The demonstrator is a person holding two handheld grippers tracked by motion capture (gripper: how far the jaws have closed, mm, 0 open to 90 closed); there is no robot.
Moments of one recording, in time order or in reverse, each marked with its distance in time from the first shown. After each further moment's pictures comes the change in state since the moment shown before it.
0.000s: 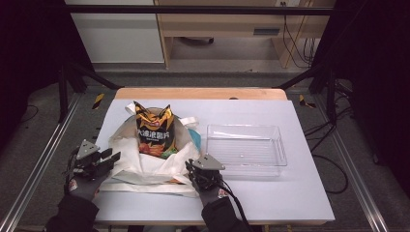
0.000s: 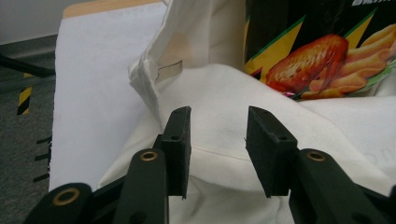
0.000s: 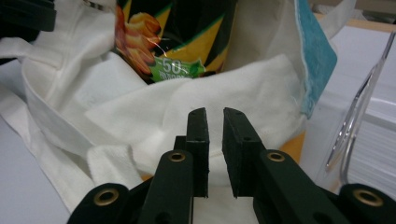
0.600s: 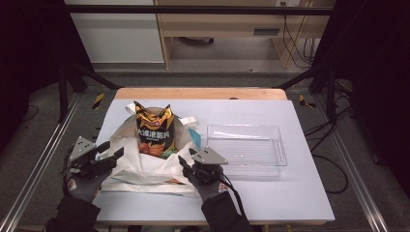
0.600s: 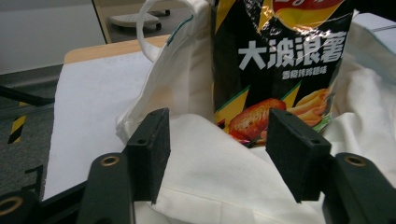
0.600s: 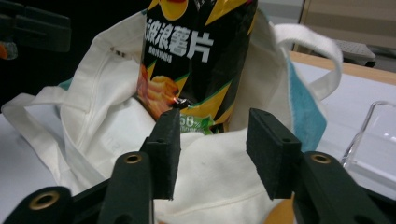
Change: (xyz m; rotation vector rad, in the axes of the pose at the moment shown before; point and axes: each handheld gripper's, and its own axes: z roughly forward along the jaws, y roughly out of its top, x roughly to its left) left arm -0.020 0.024 -0.024 -0.124 -0.021 -0.015; right arm 0.002 0.032 -0.015 -0.094 0.041 -0.022
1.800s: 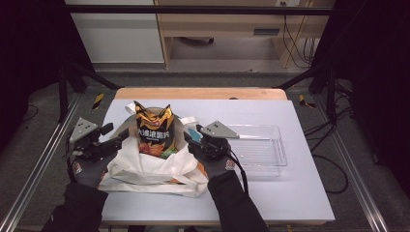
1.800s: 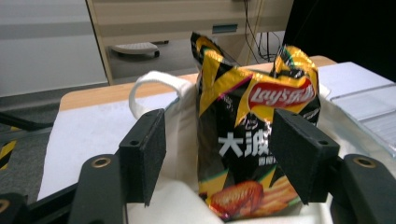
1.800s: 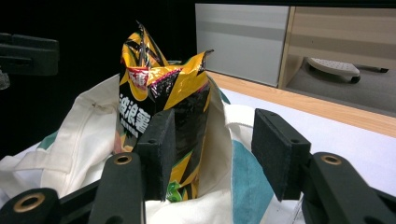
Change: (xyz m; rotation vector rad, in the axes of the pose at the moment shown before) left arm -0.010 0.053 0.007 -0.105 -0.011 -0.034; right arm -0.034 0.060 -0.004 -0.062 -0.021 0.029
